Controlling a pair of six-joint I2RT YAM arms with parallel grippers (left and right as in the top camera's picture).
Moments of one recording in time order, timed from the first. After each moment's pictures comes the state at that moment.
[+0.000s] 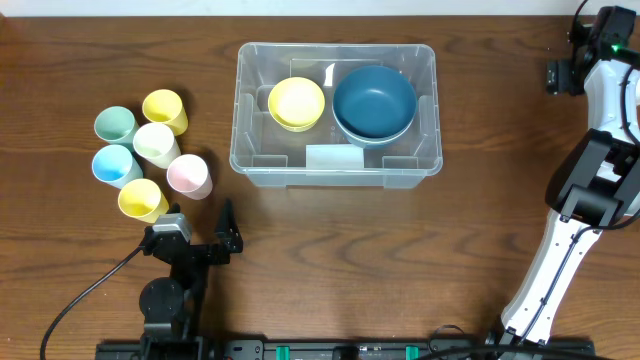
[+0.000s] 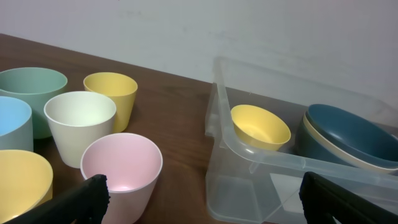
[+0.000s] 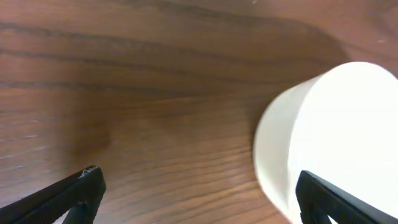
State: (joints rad) left arm -0.02 0.01 0.03 -0.12 0.05 -0.28; right arm -0.37 2.59 2.30 -0.72 0.22 -0.37
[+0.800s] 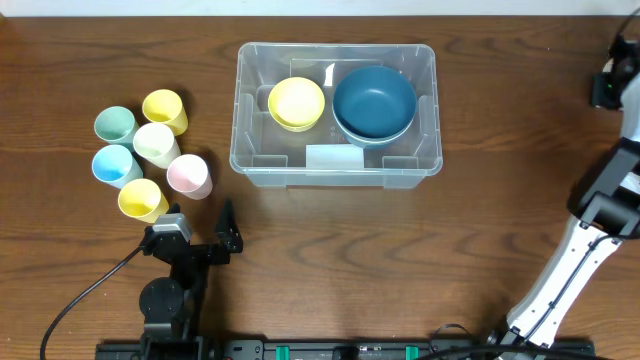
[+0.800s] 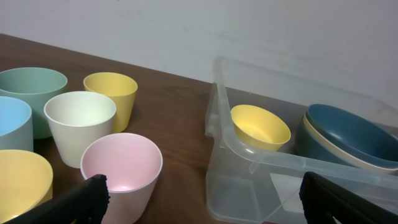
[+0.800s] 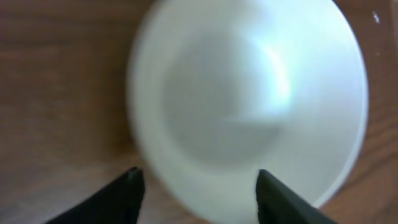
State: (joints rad) left arm -0.02 0.01 0.03 -0.12 0.05 -0.28; right arm -0.52 2.58 2.30 -0.74 0.15 -0.34
